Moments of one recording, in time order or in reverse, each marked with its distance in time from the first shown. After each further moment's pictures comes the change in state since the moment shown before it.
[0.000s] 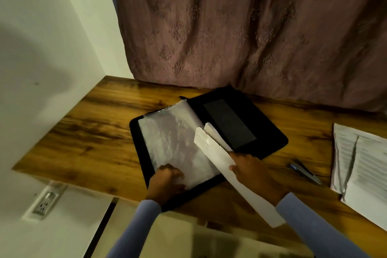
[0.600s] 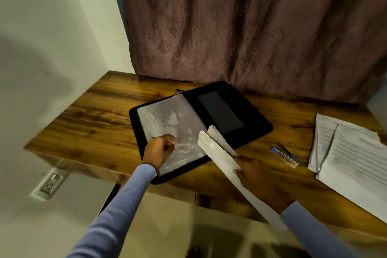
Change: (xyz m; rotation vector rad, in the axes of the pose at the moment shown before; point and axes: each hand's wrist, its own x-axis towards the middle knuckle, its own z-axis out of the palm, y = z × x) left_hand -0.031 0.016 -0.041 -0.194 0.296 -0.004; right_hand -0.071 0.022 0.057 -0.030 0.420 -0.078
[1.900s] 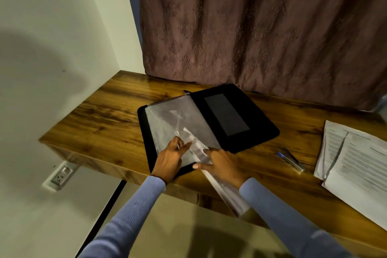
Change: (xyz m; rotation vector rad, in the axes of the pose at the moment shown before) left_hand -0.058 0.037 -0.038 0.382 0.010 0.310; right_hand 0.040 -0.099 -0.072 0.197 -0.356 -0.116
